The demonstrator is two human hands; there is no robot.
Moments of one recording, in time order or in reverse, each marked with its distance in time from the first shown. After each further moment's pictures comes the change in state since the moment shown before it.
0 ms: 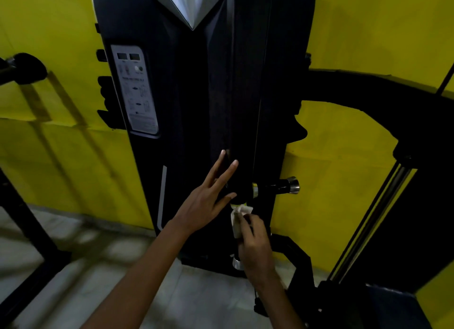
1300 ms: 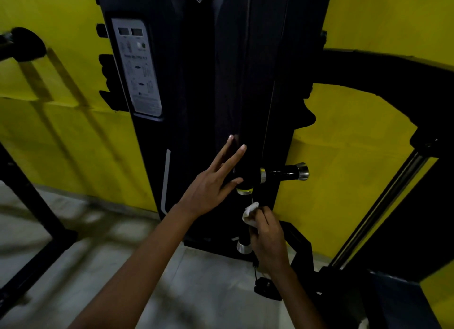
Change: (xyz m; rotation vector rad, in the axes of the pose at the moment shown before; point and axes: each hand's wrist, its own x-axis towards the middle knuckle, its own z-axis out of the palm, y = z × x) left_hand -0.002 -0.003 0.001 -0.032 0.009 0.005; right_hand -0.014 0.032 0.011 0.072 -0.131 0.080
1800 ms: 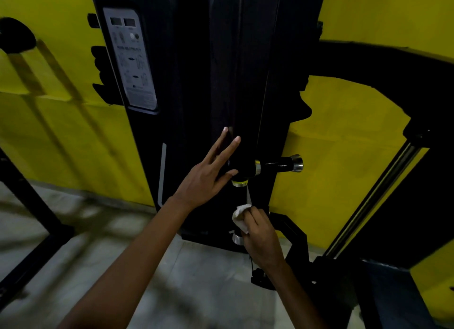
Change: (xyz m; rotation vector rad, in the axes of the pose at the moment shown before) left_hand -0.001 -0.003 0.002 0.005 -0.003 -0.015; right_hand -0.013 0.000 -0.001 -0.044 -0.104 -0.176
